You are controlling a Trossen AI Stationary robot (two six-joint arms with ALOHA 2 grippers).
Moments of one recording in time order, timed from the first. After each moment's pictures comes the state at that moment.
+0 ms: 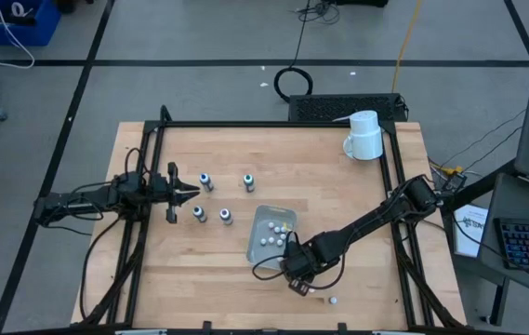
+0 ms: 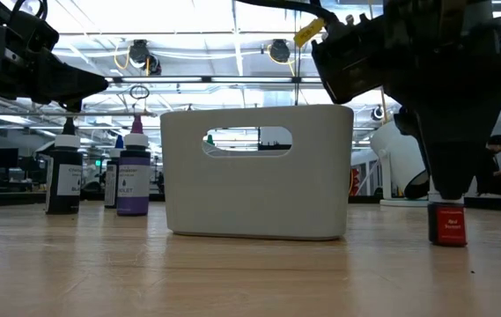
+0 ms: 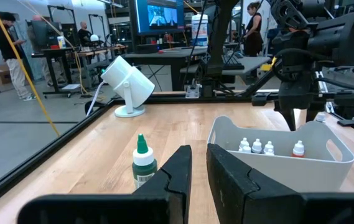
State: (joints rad) left arm 0.11 0.04 0.01 0.03 0.04 0.05; right arm 0.46 1.95 1.35 -0.78 -0.10 1.02
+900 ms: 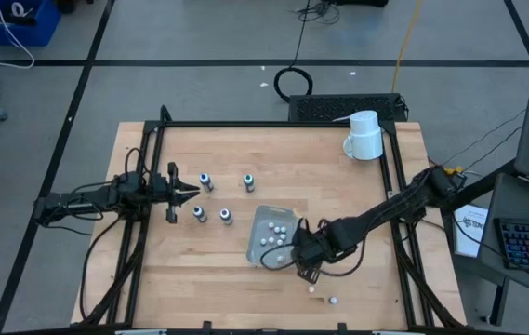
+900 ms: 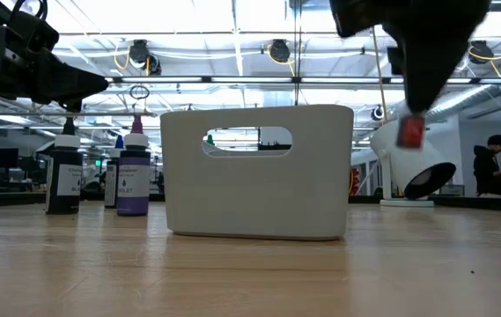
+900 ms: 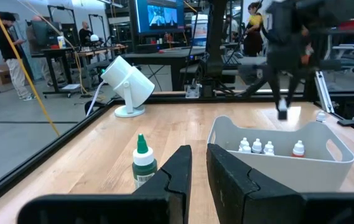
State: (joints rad) left arm 0.11 0.04 0.01 0.03 0.04 0.05; right arm 0.45 1.77 1.36 -0.94 0.06 0.93
